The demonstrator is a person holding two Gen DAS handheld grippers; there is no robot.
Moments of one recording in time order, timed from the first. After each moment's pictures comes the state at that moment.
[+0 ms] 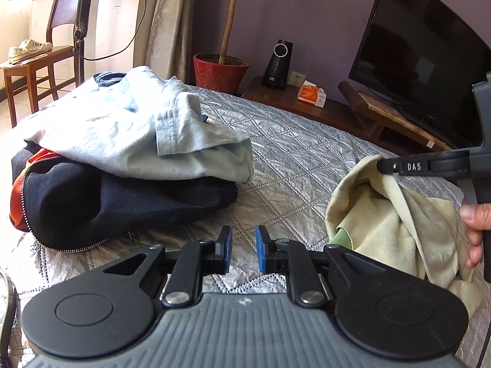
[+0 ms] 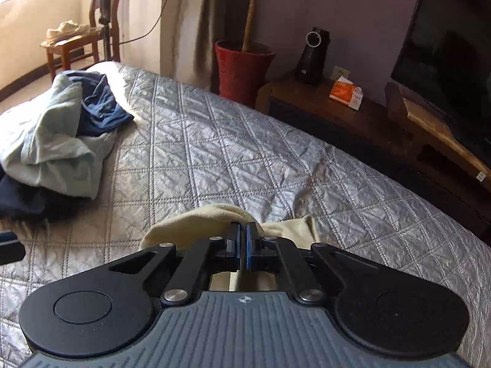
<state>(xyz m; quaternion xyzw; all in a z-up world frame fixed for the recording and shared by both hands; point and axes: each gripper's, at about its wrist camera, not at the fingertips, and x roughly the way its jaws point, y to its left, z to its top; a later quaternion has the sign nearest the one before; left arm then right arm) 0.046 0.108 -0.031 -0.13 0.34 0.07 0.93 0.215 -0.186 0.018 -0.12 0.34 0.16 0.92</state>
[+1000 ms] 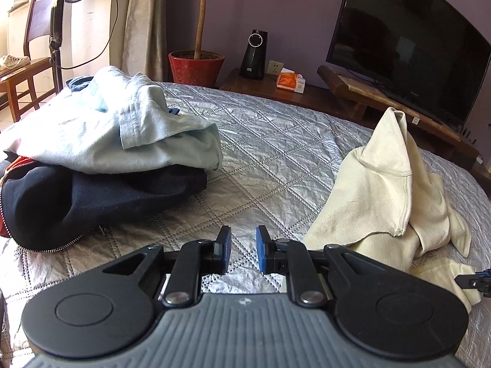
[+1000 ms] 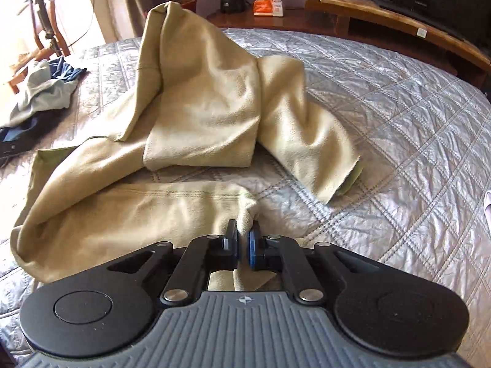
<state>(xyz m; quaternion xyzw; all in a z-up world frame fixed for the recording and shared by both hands) 0.048 0.084 -0.038 -0.09 0.35 0.03 0.93 0.060 -0.326 -0.048 0.00 0.50 0.19 0.85</state>
